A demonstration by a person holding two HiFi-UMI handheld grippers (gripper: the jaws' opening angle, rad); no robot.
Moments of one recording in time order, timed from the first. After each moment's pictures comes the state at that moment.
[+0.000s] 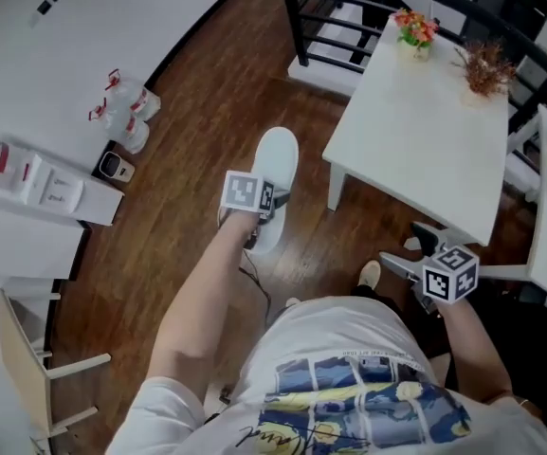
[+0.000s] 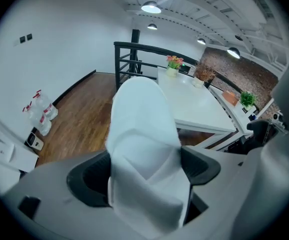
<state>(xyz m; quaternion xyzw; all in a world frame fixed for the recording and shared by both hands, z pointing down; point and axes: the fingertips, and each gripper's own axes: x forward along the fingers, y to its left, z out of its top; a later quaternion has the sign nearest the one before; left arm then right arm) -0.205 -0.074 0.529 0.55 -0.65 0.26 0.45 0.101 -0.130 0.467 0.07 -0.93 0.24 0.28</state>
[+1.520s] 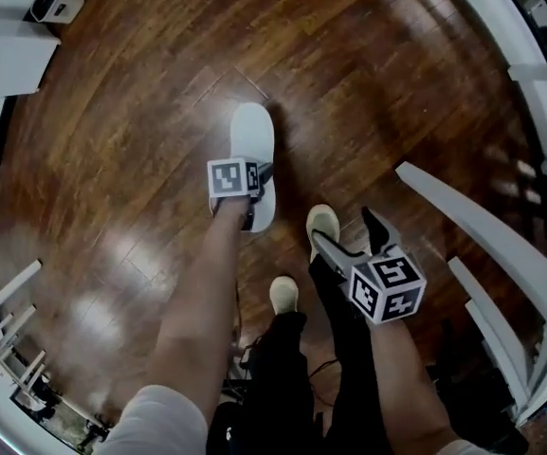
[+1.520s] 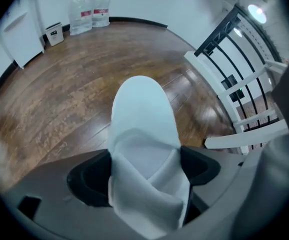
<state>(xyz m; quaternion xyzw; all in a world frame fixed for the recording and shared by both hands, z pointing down) -0.522 0.084 1.270 0.31 -0.67 0.10 0.67 -0.374 -0.041 1.064 -0.01 -0.84 0.29 0.45</state>
